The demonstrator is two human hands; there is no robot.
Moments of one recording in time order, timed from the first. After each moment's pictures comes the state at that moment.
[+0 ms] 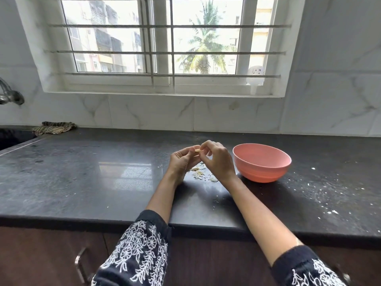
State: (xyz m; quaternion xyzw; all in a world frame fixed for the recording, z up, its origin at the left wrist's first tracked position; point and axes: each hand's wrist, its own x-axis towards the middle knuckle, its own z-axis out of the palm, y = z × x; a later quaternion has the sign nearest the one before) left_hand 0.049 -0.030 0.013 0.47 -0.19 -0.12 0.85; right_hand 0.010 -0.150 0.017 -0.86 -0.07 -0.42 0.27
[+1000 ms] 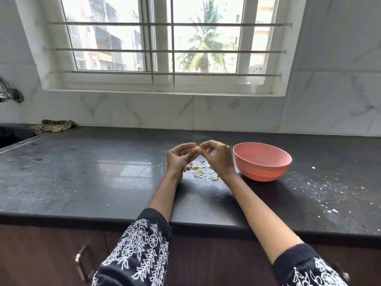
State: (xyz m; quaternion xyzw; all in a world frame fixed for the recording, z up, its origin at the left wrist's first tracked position) left_hand 0.052 -0.025 0.009 0.53 -0.18 -0.02 0.83; right_hand 0.012 -0.151 0.020 -0.84 -0.06 -0.40 0.37
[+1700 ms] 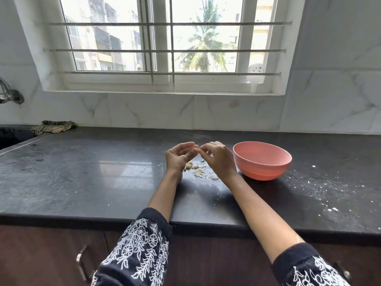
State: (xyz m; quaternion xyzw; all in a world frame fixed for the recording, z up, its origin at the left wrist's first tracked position) left_hand 0.053 -0.025 0.010 0.53 -0.18 0.00 0.83; right_hand 0.007 -0.152 0.019 -0.88 -0.08 -0.40 0.24
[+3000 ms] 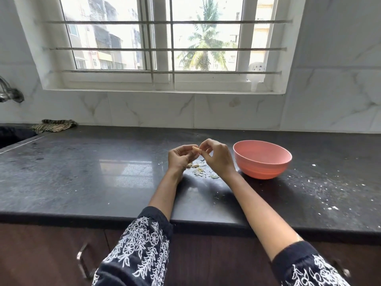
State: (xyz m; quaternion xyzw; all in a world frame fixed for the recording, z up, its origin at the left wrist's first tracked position) left_hand 0.056 -0.026 0.005 0.57 -0.18 -0.02 0.80; right_hand 0.013 -0.151 0.020 -0.87 -0.06 -0.36 0.32
